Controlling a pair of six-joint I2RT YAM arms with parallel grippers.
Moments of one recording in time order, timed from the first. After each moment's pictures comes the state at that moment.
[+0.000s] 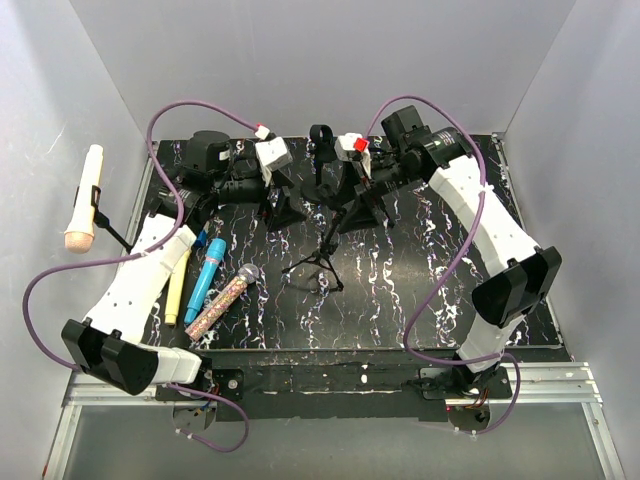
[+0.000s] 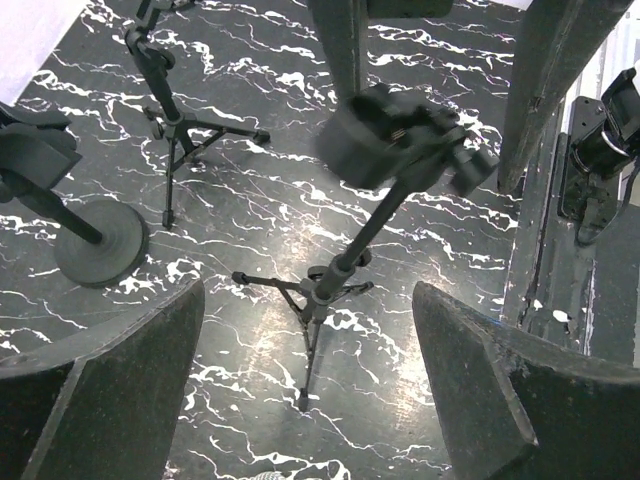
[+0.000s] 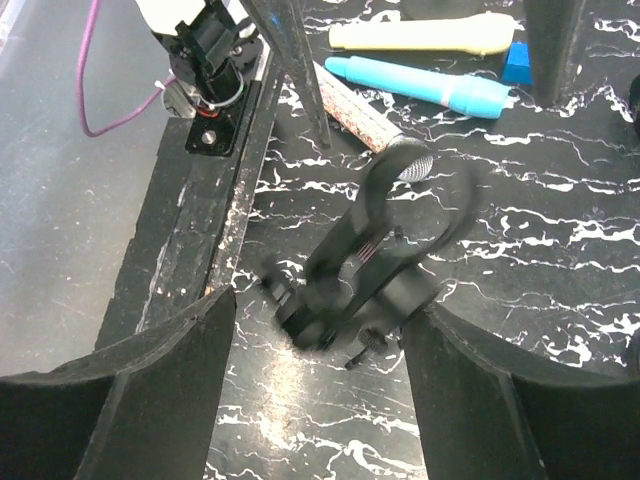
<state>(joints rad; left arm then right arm) -0.39 1.33 1.47 -0.62 0.80 0.36 0.52 1.75 1.96 -1.27 -1.16 -0.86</state>
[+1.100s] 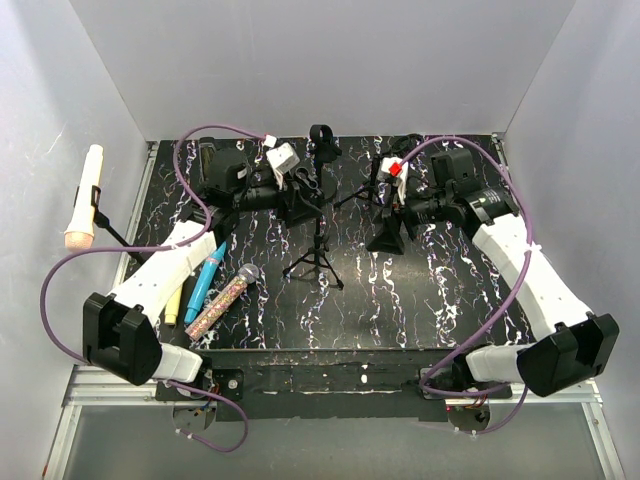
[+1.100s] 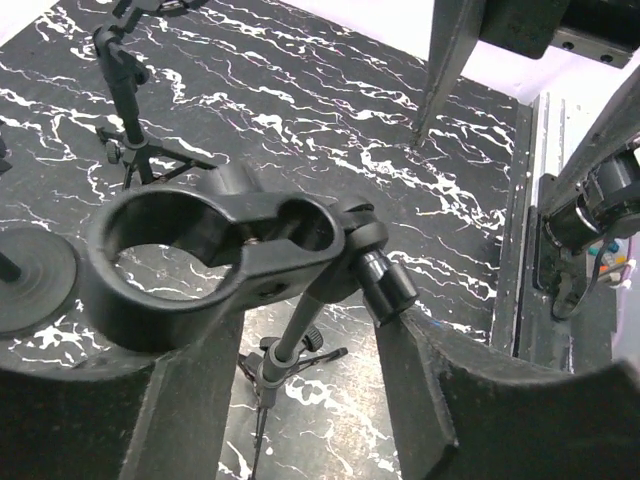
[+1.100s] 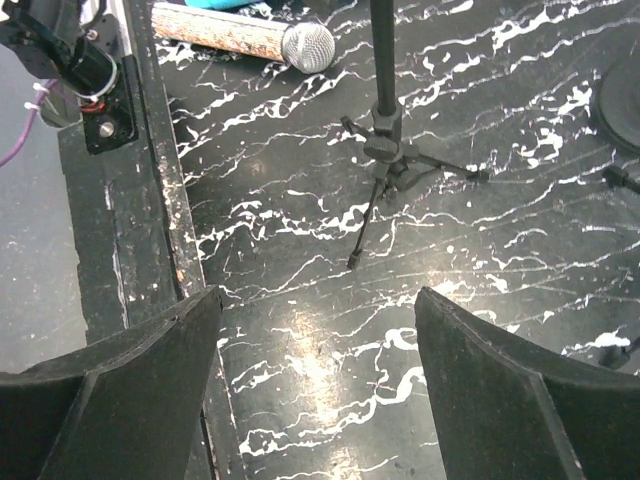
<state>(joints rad) -0.41 1.38 1.18 -0.11 0.84 0.07 0.38 1.31 1.35 -0.85 -0.91 -0.47</state>
